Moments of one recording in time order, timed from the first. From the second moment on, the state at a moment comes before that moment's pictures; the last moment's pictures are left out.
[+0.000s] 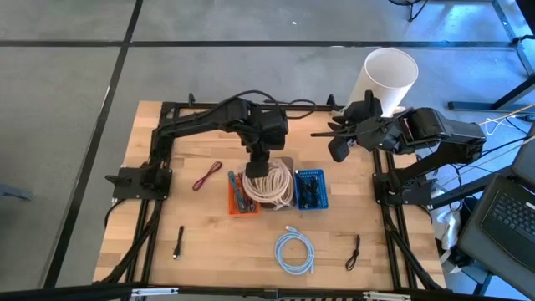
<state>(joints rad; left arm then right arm) 0.11 2.02 2.35 -1.55 0.09 0.06 0.20 1.33 1.79 -1.28 0.73 0.57</state>
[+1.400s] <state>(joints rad) 0.36 1.93 2.35 -0.62 0.69 0.16 0.28 1.14 1.79 -1.05 0.56 0.44</state>
